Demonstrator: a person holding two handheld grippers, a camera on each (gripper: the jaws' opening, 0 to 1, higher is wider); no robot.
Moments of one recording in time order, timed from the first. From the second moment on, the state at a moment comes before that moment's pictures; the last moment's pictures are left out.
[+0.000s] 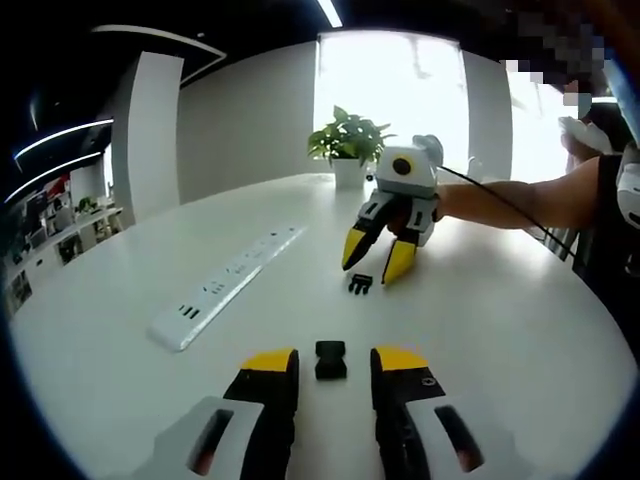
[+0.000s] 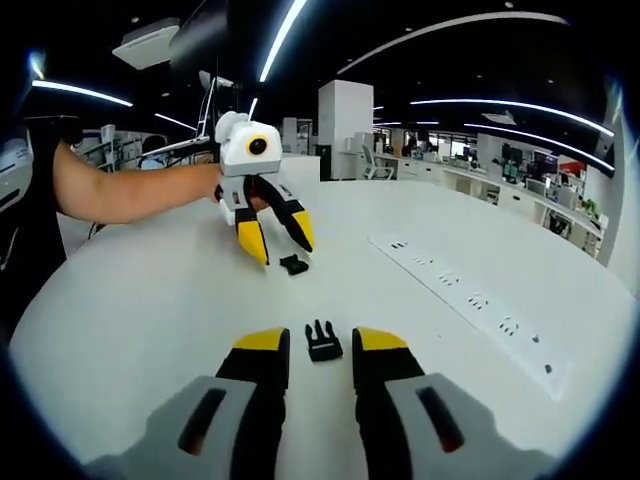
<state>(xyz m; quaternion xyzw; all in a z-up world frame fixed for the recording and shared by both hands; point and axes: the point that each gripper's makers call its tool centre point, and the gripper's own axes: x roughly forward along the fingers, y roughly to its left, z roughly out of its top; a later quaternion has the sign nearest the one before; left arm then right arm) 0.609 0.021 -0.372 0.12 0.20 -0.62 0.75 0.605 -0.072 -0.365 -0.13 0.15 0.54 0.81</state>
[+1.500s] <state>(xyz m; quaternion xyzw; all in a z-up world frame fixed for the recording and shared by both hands) 0.611 0.020 -0.380 0.11 0.22 -0.62 0.74 0.605 -0.066 -0.372 -0.15 0.17 0.56 0.80</state>
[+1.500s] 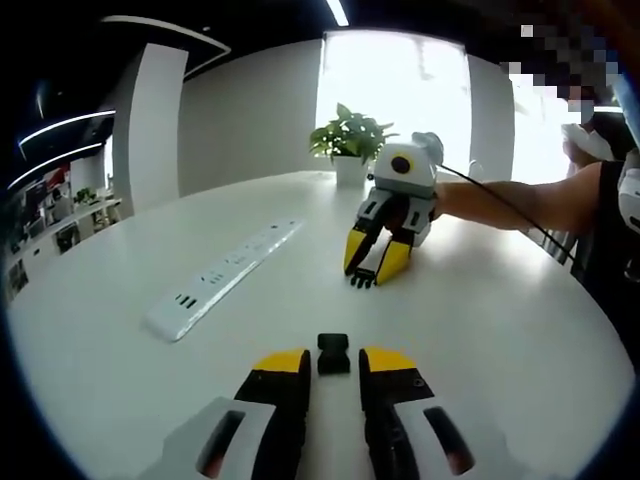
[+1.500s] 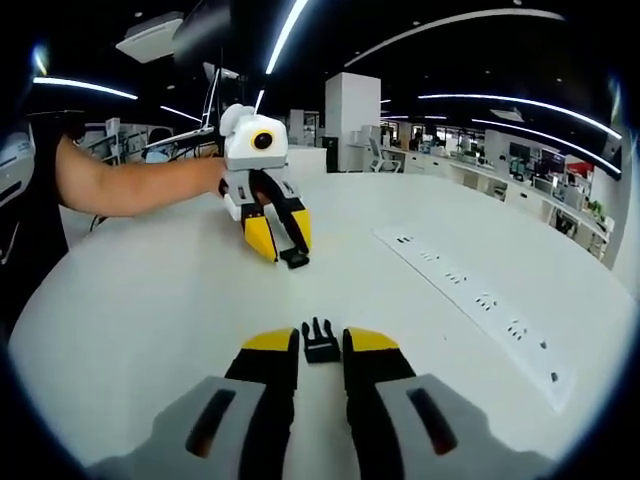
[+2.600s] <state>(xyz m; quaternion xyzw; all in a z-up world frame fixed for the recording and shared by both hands) 0.609 0.021 -0.382 0.11 0.20 -0.63 0.75 0.605 -0.068 -0.374 -0.15 0.16 0.56 0.80</state>
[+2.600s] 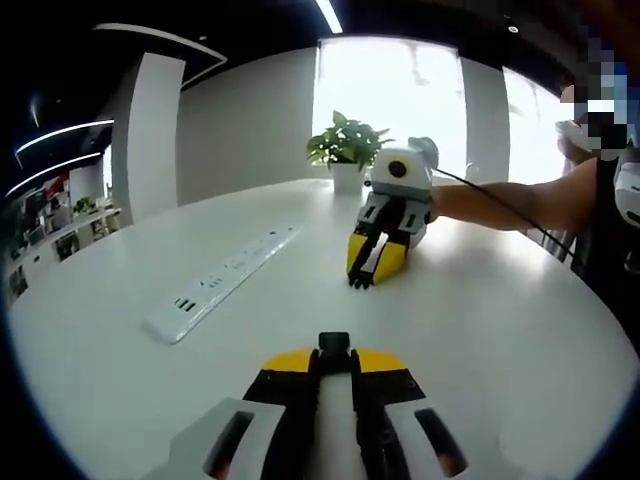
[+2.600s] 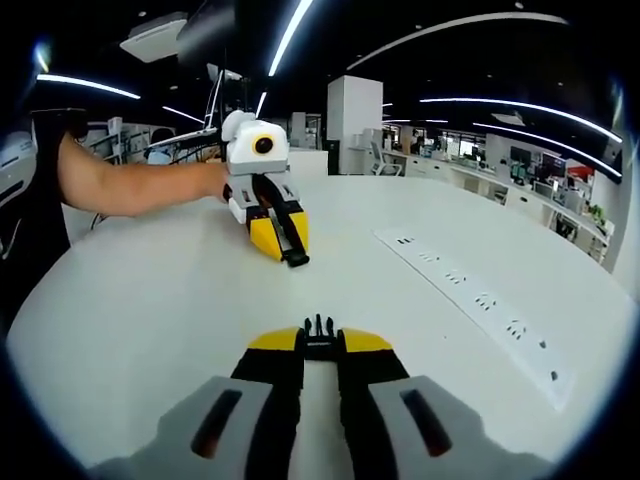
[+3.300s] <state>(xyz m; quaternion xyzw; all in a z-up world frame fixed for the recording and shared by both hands) 0.610 0.021 -0.381 0.10 0.20 -0.62 0.75 0.605 -0.067 -0.374 -0.15 0.16 0.56 0.80</state>
